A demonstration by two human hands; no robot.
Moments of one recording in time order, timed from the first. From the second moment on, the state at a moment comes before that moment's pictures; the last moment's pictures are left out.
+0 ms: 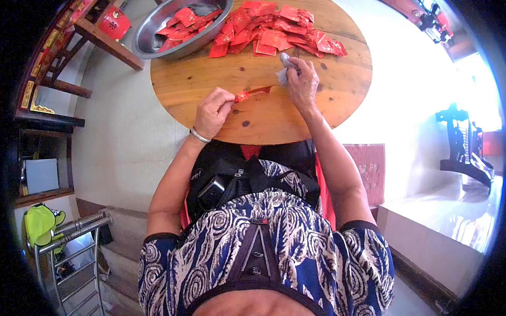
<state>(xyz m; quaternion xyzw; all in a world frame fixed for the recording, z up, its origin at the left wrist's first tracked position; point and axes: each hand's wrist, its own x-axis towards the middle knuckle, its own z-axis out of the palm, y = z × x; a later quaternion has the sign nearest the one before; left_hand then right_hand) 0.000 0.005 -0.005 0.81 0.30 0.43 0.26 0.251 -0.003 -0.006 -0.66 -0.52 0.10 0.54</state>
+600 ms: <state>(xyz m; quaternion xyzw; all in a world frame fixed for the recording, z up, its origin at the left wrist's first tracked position) 0.003 0.003 -0.007 0.90 0.21 0.35 0.14 0.191 -0.023 -0.019 -0.53 -0.76 0.06 0.37</state>
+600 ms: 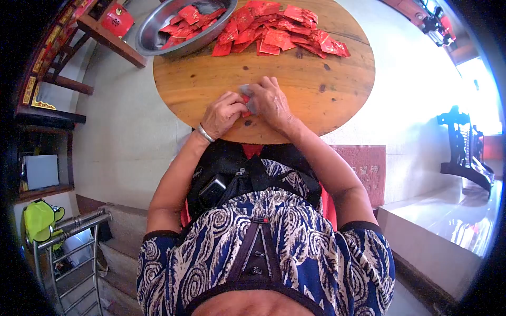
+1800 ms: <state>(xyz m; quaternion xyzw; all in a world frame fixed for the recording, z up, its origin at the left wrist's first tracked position) -0.001 0.006 -0.015 0.89 0.21 0.35 0.21 0.185 -0.027 0.004 -0.51 -0.76 0.03 0.40</state>
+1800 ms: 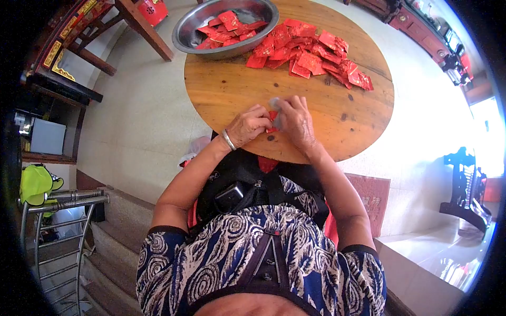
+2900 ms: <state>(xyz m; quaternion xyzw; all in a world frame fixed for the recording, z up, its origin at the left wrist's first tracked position) -0.002 0.005 -0.016 0.89 0.22 0.34 0.22 0.226 -0.016 -0.010 -0.61 -0.72 0.03 0.33</state>
